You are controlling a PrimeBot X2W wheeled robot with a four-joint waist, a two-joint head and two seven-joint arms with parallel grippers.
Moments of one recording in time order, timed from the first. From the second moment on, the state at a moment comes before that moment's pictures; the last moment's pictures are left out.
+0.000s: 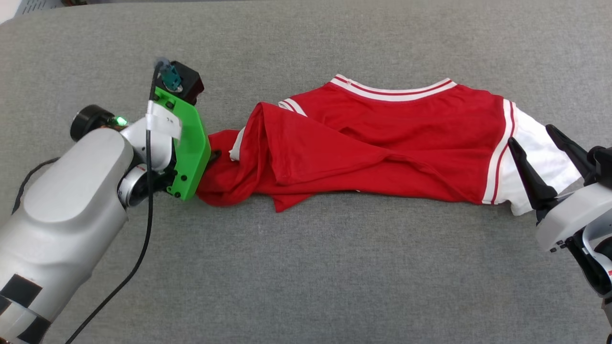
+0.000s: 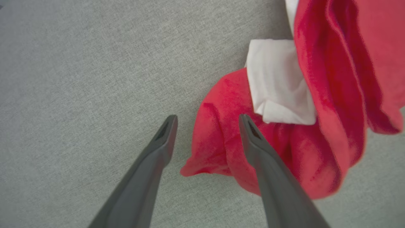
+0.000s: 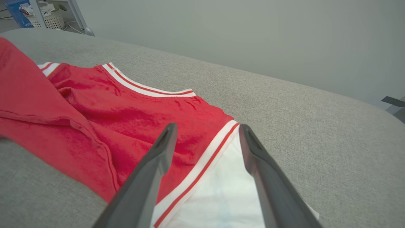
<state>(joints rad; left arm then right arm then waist) -0.94 0.58 -0.87 0.41 -0.85 -0.13 0.68 -0.30 -0.49 0.20 0.07 0.42 0.13 0.02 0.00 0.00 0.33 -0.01</state>
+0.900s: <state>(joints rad) -0.83 0.84 -1.12 0.19 -0.98 -0.10 0.36 -0.25 -0.50 0.24 0.23 0.48 0.13 -0.08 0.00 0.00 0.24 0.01</state>
